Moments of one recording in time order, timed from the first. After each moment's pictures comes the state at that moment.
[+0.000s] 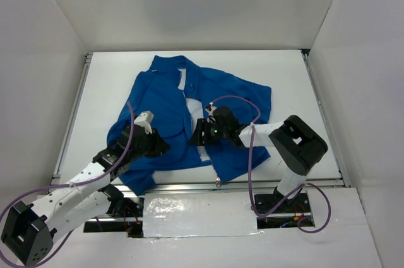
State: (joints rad) left arm -0.58 0.81 0.44 -0.23 0.05 -0.69; right arm 0.69 1.71 0.73 0.33 -0.41 0.77
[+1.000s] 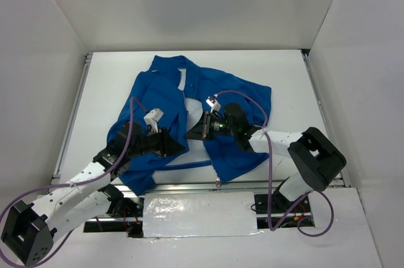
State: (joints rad) left arm -0.58 0.82 0.44 -0.03 0.40 -0.68; right arm 0.69 1.51 0.65 0.55 -0.59 1.02
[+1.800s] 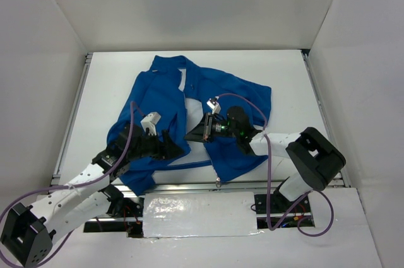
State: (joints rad) left arm -0.58 0.80 0.42 -0.11 0.33 -0.69; right arm 0.69 1.52 0.59 0.75 -0.66 1.17
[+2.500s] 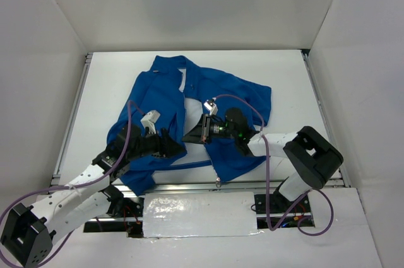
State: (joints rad) left arm -0.58 0.79 0.41 -0.02 0.37 -0.74; right arm 0.72 1.54 0.59 0.81 -0.66 1.20
